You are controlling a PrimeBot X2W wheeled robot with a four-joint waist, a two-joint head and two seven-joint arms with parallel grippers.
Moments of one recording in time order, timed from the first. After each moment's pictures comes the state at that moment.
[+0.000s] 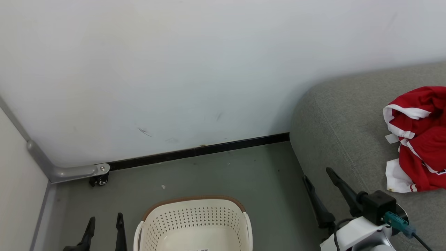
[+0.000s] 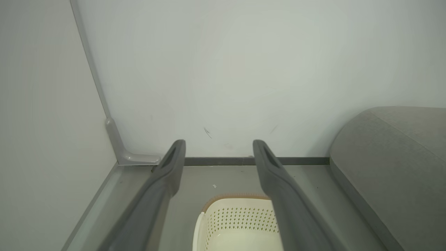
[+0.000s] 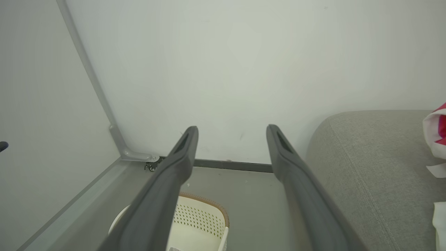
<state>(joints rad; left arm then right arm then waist) 0.09 0.04 -0.06 0.20 -0.31 0.14 -0.26 -0.04 -0.06 0.16 0.13 0.11 0.13 -0.26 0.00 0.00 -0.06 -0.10</state>
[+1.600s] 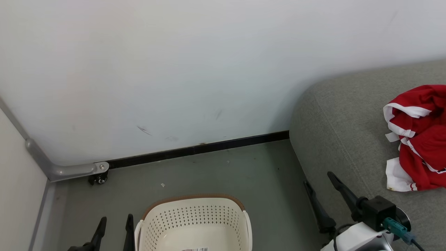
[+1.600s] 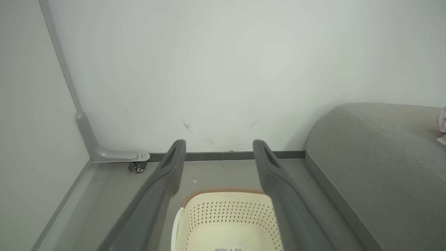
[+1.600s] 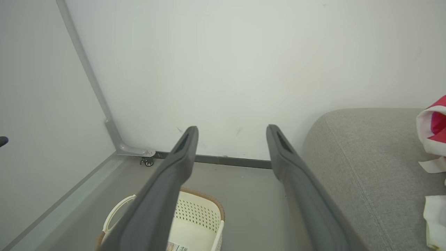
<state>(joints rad) 0.09 0.04 -0.08 0.20 -0.35 0.06 -0.26 0.00 -0.04 0.14 0.11 0.06 0.13 -0.26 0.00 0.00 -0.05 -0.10</state>
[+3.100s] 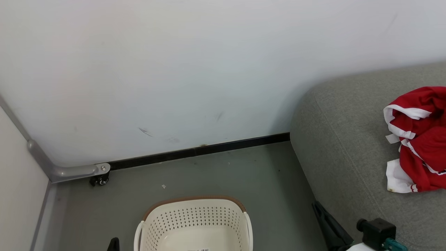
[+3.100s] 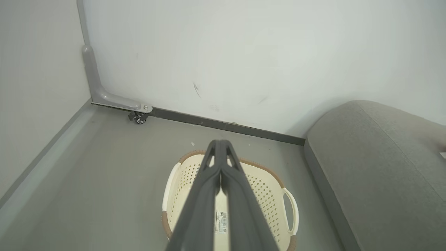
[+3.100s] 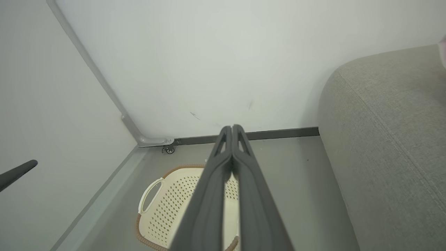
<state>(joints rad) 0.11 0.01 -0.05 0.31 -0.51 0.02 -0.21 0.08 -0.03 0.17 0.14 0.20 0.13 -0.26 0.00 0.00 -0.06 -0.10</state>
